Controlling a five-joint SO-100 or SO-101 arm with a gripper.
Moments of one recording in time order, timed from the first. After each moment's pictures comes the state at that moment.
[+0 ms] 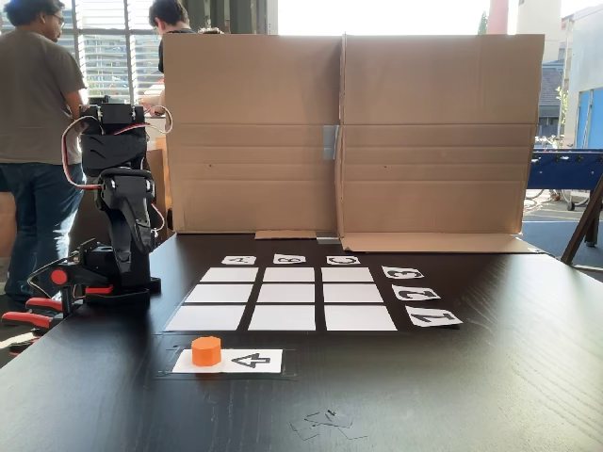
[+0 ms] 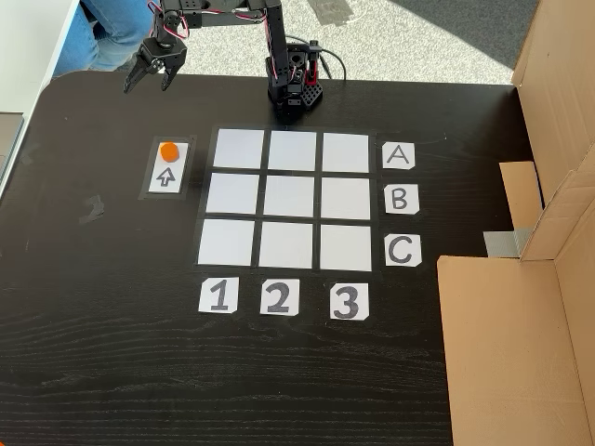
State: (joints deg) arm 67.3 82.5 71.1 87.1 67.1
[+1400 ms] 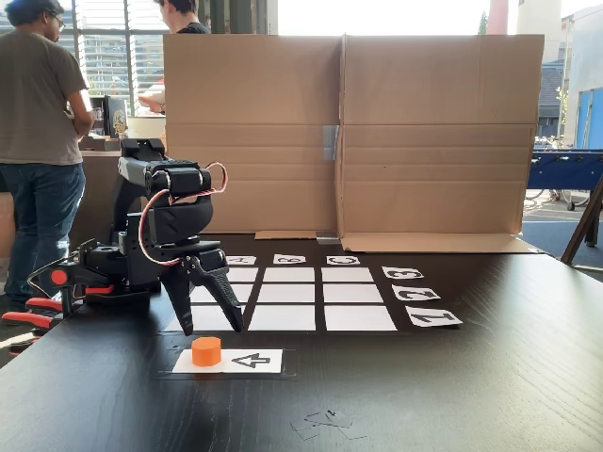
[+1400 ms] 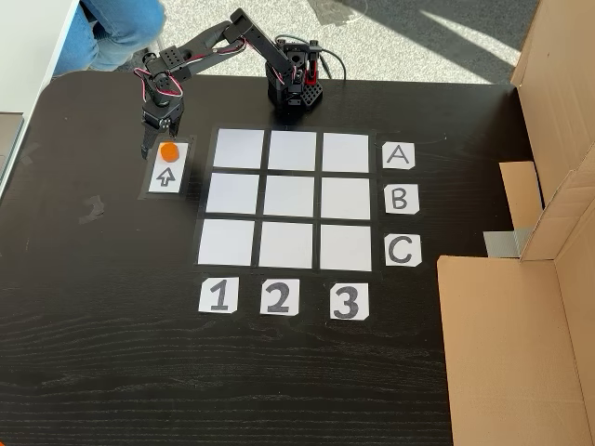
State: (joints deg) arm 55.0 57.0 60.6 84.8 58.3
